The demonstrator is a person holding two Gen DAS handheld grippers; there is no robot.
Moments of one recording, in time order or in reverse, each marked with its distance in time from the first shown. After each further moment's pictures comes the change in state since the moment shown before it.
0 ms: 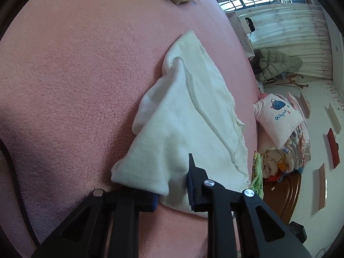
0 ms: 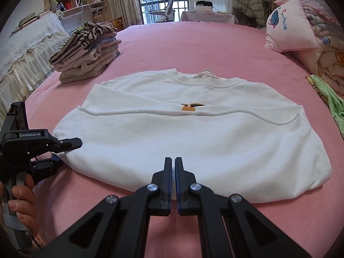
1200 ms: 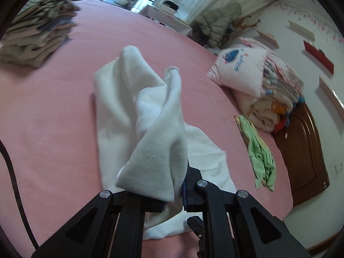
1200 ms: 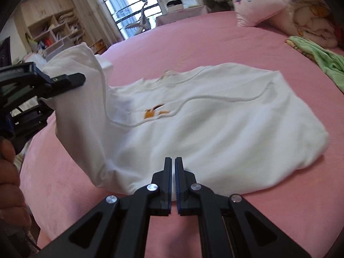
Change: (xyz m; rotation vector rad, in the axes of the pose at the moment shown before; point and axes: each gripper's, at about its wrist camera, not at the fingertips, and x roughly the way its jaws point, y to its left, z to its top) left arm 0.032 -0.231 -0.077 0.605 -0.043 0.010; right arm -0.020 -0.100 -0.023 0.295 -0.033 0.089
